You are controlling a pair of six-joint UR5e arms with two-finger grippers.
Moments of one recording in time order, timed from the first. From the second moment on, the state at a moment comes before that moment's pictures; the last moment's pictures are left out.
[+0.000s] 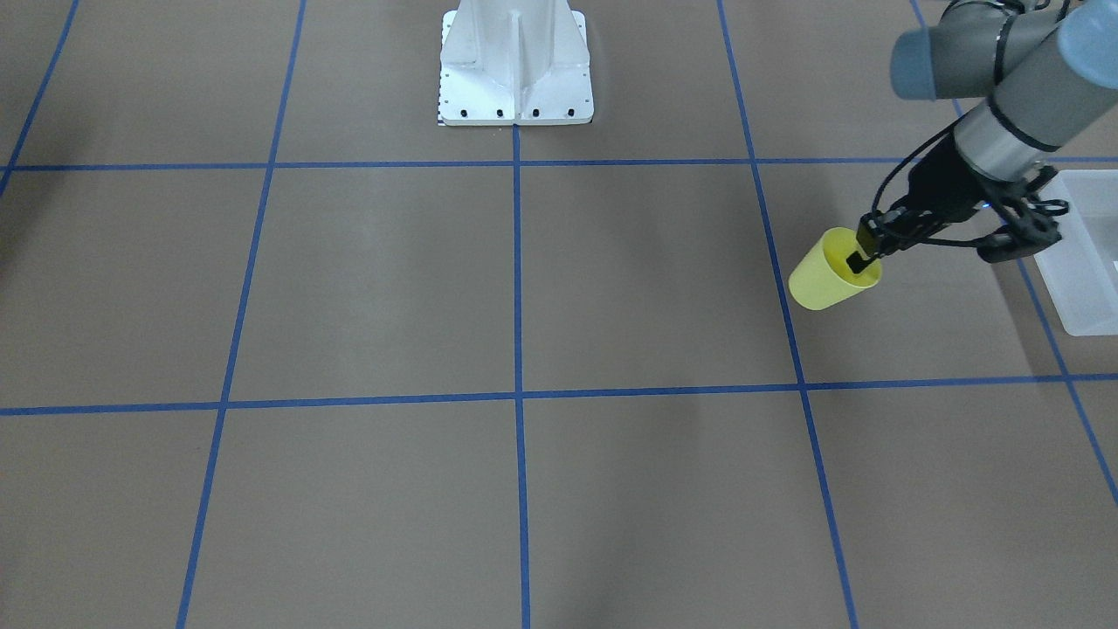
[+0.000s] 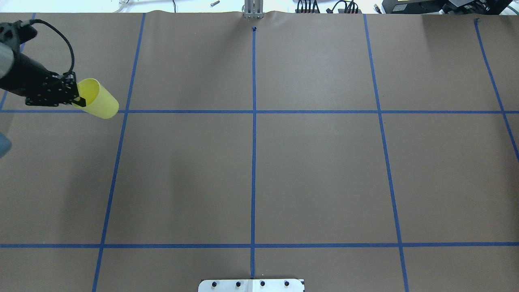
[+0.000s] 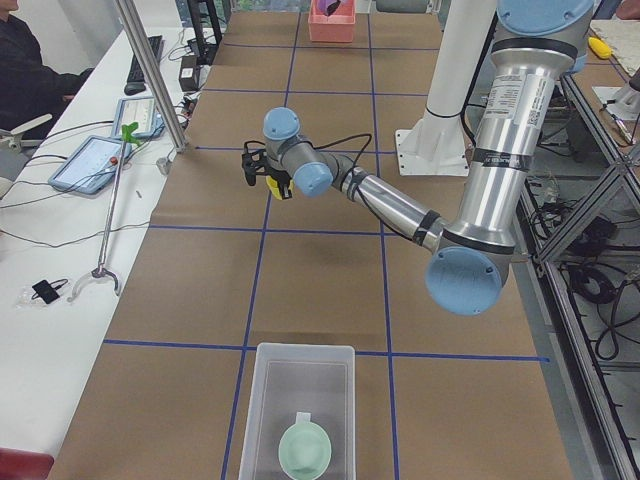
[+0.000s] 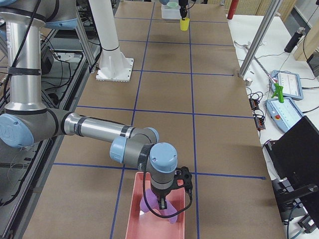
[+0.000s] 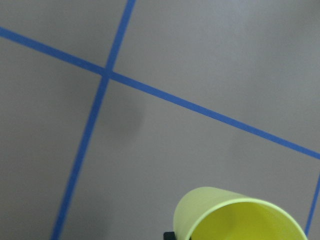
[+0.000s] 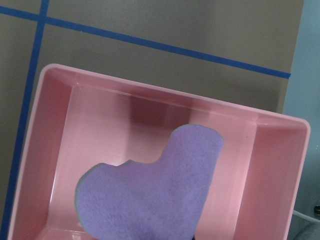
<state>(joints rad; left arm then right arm) -1.10 -1.76 -1.87 -1.86 -2.35 -1.14 1.82 -1.65 1.54 -1.64 2.16 -0.48</state>
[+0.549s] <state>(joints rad) -1.40 -1.72 -1.81 -1.66 -2.37 -0.71 1.82 -1.66 1.56 -1.62 2.24 -0.42</state>
